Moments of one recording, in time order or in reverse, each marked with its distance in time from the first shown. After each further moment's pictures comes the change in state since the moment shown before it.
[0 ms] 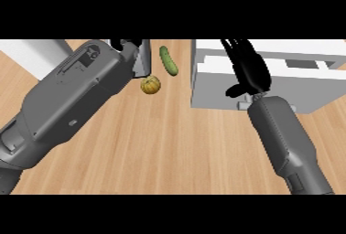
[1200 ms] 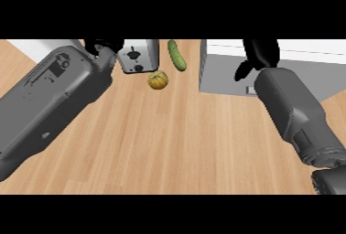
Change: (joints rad) left arm 0.091 0.108 0.022 -0.219 -0.064 0.011 0.104; right arm -0.353 -0.092 -0.142 0.534 0.040 -0.243 0.028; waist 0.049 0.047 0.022
